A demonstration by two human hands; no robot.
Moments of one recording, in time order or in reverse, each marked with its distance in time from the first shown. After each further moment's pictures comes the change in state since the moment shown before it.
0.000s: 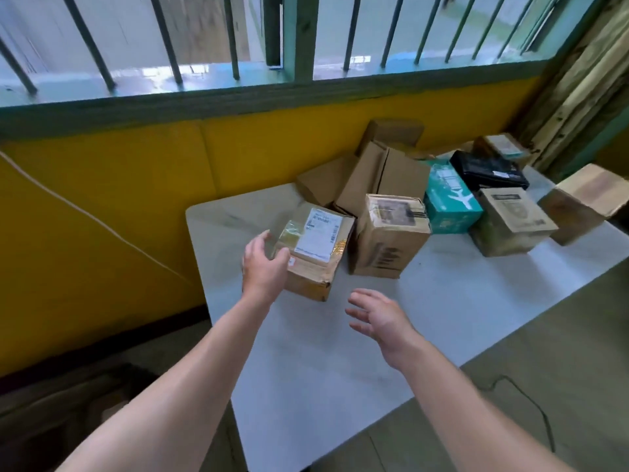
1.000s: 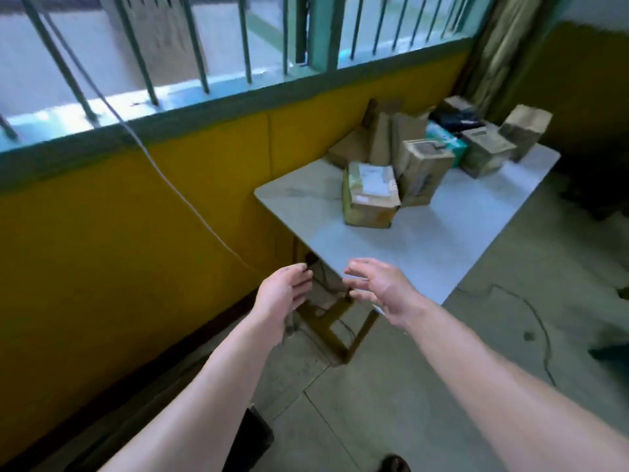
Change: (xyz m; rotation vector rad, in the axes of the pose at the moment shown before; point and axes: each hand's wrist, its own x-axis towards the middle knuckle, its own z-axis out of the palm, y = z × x) left_hand -0.089 -0.111 -0.307 -0.369 -0.574 -0.277; right_hand -0.196 0.084 0.268 0.069 0.107 -0.161
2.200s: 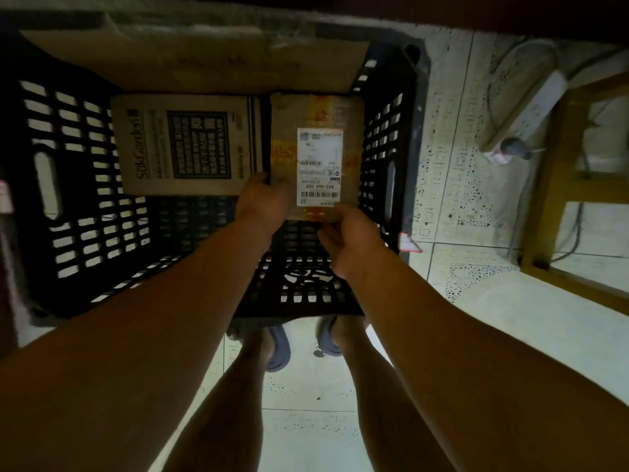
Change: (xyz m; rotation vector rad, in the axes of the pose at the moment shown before) left_hand 0.257 -0.549 -0.377 0.000 0.746 -0.605; right_hand 0.250 0.616 0.329 -0.047 -0.070 0.972
